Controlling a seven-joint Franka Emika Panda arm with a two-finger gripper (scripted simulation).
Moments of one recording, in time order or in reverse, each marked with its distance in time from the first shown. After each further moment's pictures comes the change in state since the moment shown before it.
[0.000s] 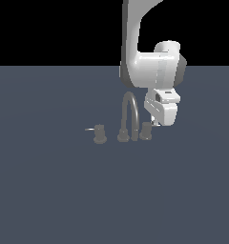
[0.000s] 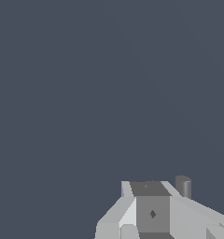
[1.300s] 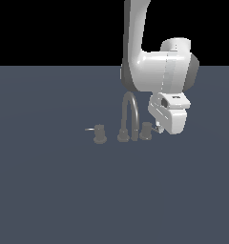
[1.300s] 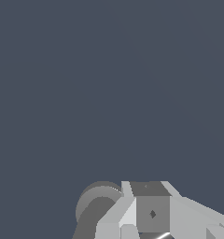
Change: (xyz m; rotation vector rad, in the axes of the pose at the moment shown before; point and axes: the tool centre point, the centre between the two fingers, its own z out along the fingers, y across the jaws) arm -0.001 0.050 -0.001 0.017 0.013 0.016
